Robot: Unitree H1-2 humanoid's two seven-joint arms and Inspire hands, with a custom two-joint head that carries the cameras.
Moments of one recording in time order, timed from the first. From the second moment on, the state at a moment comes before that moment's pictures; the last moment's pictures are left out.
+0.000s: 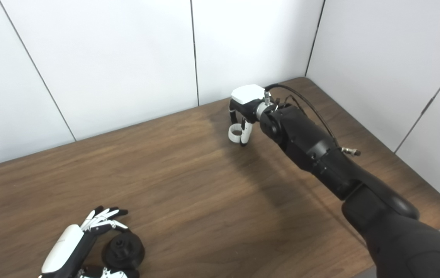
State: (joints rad) left arm -0.12 0.27 -0.36 0.02 0.54 -0.25 -0.17; right arm -0.64 -0.68 0.35 0.31 -0.88 0.20 0.38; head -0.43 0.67
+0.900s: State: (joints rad) left arm -0.32 0.19 -0.47 0.20 0.63 -0.24 -0.13; right arm -0.60 -0.66 0.28 -0.28 -0.77 0.08 0.53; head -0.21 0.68
